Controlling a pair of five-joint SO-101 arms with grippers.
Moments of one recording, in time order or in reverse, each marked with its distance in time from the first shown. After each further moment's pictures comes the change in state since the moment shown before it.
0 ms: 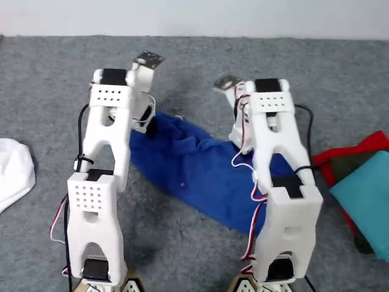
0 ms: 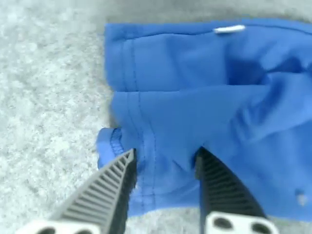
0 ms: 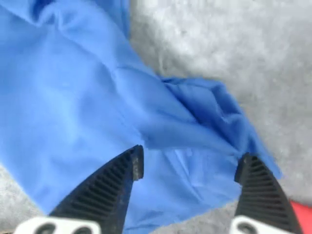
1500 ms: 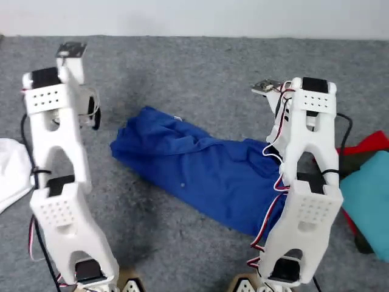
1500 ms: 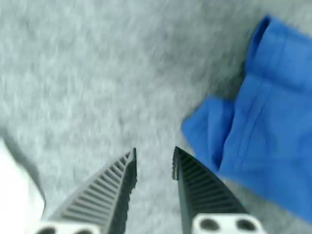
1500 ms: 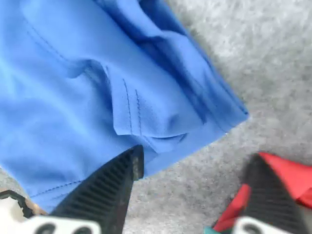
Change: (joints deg) left arm -17.5 -13.5 10.5 0.4 5.0; right arm 14.8 3.0 -6.2 7.6 11.0
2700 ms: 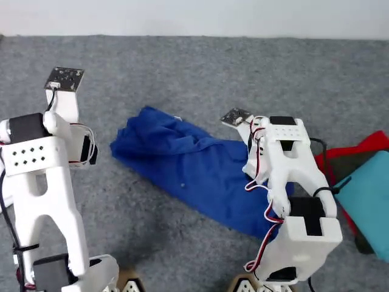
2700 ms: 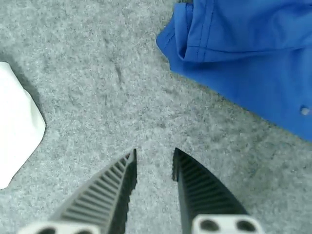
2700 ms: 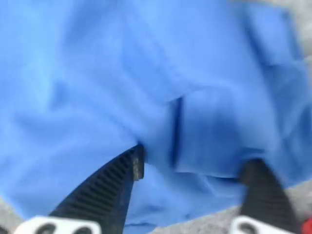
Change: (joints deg) left arm 0.0 -46.8 42.5 0.0 -3.3; right arm -8.7 -22.0 45.3 -29.7 0.3
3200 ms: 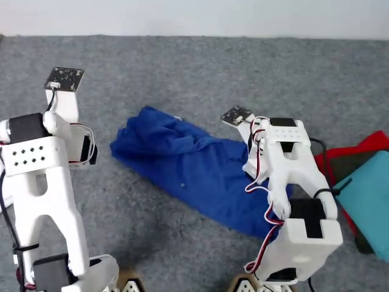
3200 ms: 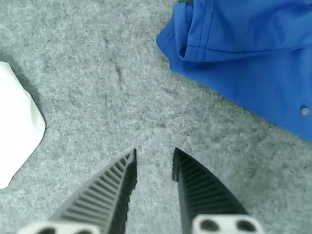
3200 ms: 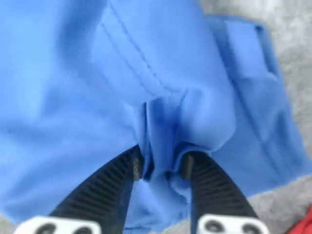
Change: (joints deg) left arm 0.0 0.0 0.0 0.0 0.0; right arm -0.2 -1.4 1.4 -1.0 0.0
